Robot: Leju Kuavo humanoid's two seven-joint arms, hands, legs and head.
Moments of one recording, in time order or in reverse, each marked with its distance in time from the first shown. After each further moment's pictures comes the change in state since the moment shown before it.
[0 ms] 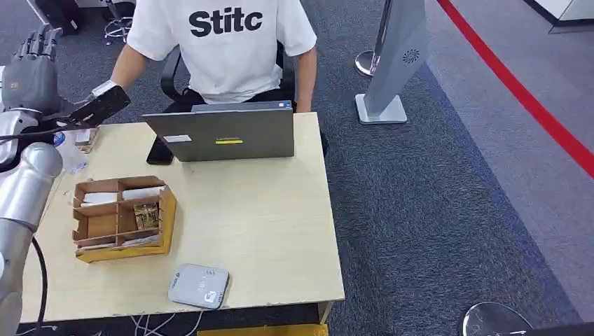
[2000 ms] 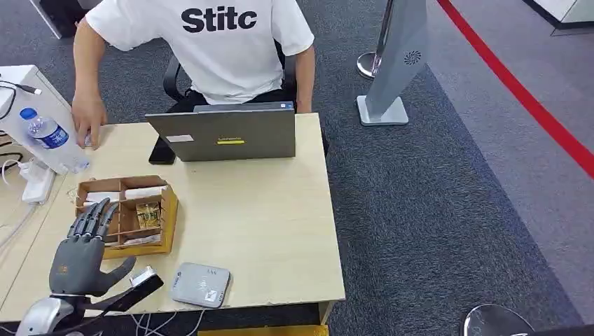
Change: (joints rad) left arm 1.039 0.070 0.132 -0.821 -0.082 0.021 -0.002; right arm 0.021 0.010 -0.117 -0.003 -0.008 -0.021 0.002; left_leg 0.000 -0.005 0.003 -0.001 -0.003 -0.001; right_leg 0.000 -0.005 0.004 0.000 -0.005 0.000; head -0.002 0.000
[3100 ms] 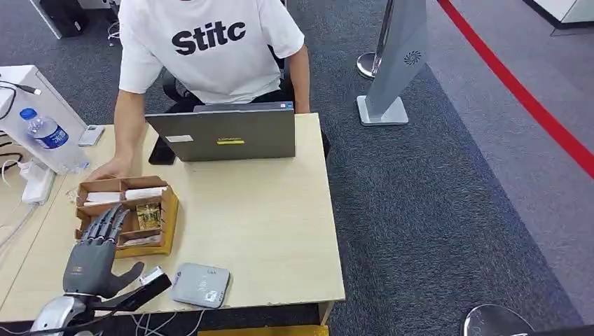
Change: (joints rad) left arm -0.003 0.003 -0.040 0.048 0.002 -0.050 0.047; right arm 0.001 0.000 -0.001 -0.002 0.013 0.007 0.001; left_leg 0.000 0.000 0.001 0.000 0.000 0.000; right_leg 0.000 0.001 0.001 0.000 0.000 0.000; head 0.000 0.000
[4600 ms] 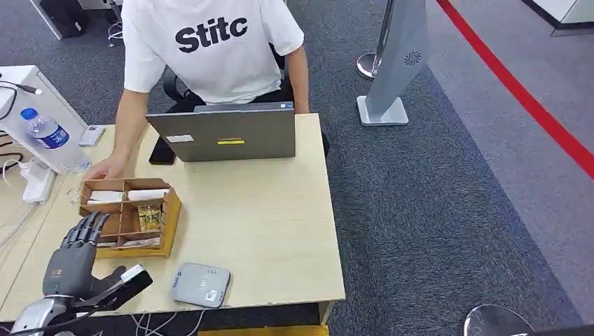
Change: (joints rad) left arm -0.021 0.042 0.062 0.077 0.060 -0.022 -0.005; right arm -0.001 0.000 0.000 0.000 0.040 0.009 0.002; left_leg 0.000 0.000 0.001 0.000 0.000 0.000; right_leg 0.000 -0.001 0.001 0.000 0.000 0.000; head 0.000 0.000
